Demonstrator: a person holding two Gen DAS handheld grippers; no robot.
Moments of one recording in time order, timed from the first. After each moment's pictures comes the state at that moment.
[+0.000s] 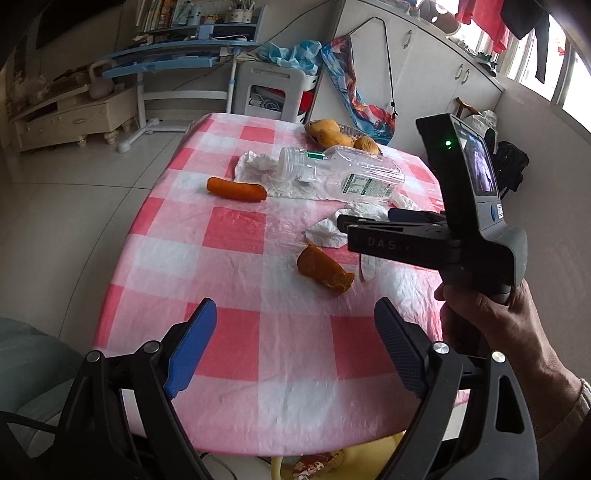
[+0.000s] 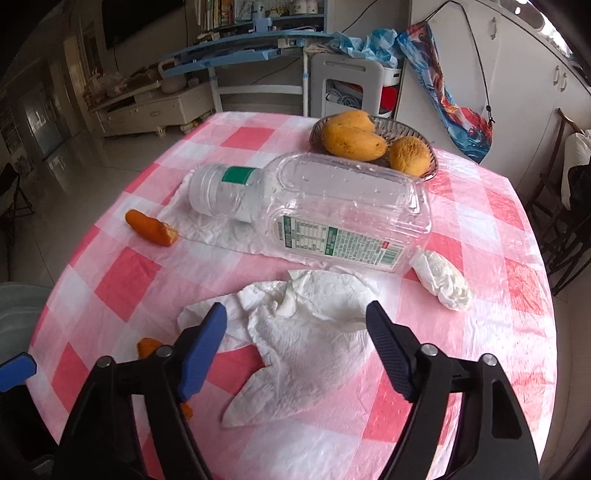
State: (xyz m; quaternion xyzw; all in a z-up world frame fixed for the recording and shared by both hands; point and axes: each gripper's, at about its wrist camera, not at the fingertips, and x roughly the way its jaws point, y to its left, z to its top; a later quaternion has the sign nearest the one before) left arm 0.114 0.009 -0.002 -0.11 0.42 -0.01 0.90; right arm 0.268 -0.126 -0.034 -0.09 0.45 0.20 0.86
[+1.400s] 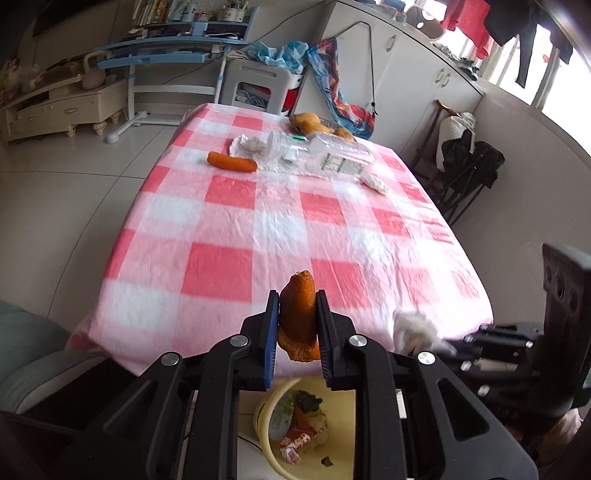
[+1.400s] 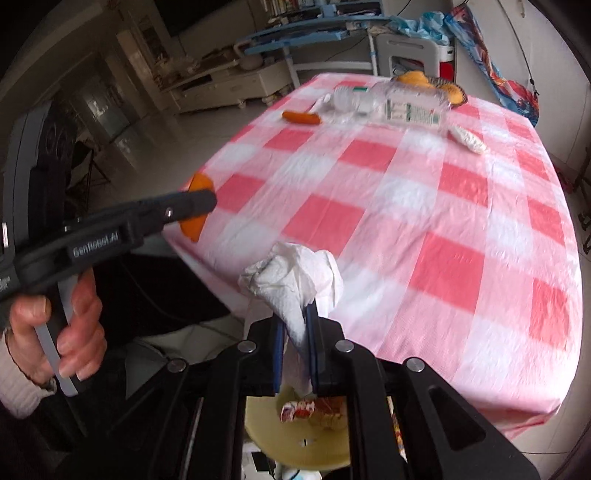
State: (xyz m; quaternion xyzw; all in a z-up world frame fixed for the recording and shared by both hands) left arm 0.035 0.015 0.002 -0.13 0.41 -0.06 0.90; right arm 0.075 -0.167 -0.012 -0.05 0.50 0.34 0.80
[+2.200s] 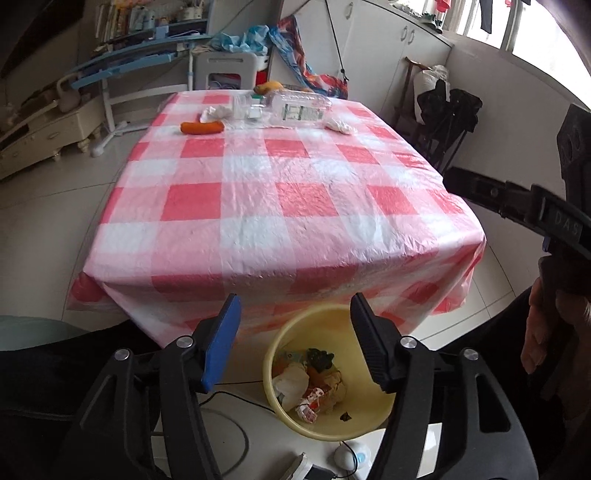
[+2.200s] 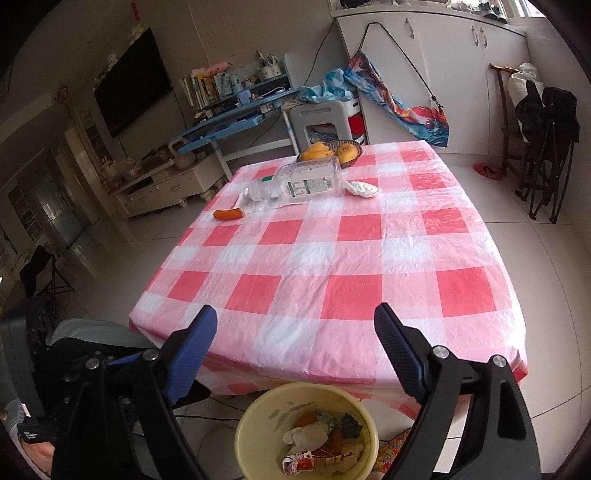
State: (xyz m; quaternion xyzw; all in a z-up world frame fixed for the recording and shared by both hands) left arm -0.026 -0.018 -0.013 -0.05 0.43 -0.08 0.90; right arm 0.066 -0.228 0.017 0.07 0.37 0.20 0.90
